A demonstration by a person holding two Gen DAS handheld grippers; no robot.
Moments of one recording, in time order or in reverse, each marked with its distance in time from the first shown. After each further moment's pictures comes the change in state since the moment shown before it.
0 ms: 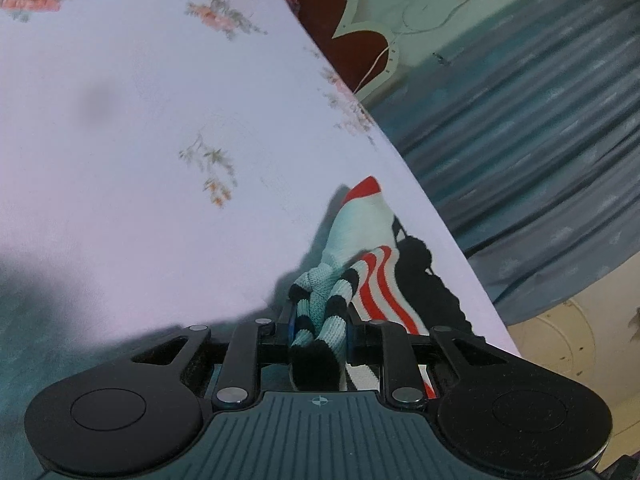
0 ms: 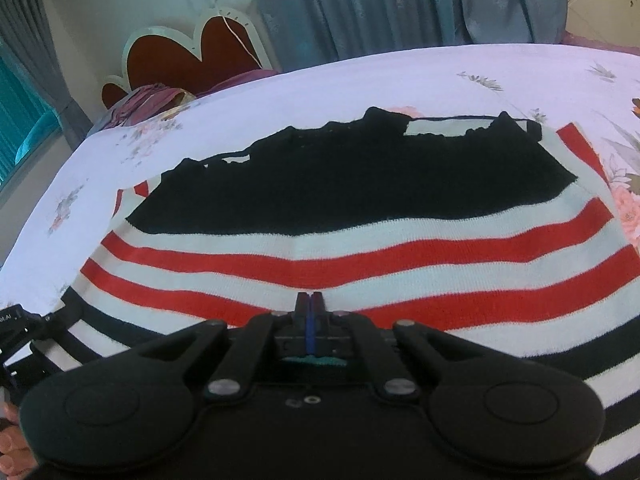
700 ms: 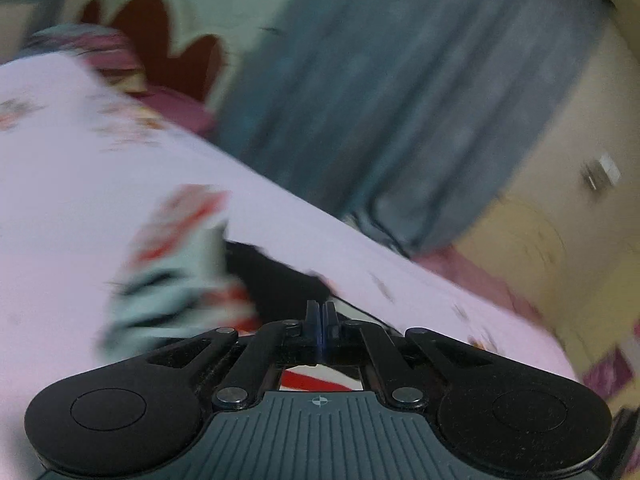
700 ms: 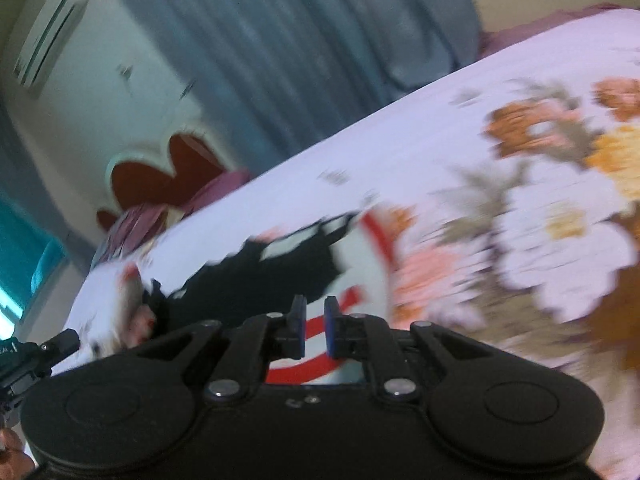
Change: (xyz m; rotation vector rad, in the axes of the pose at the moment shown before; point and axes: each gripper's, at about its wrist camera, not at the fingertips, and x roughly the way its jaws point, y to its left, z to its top) left arm -0.023 -0.227 -0.087 0.459 0.038 -0.177; right arm -0.115 -0.165 0.017 0.283 -0.245 0.056
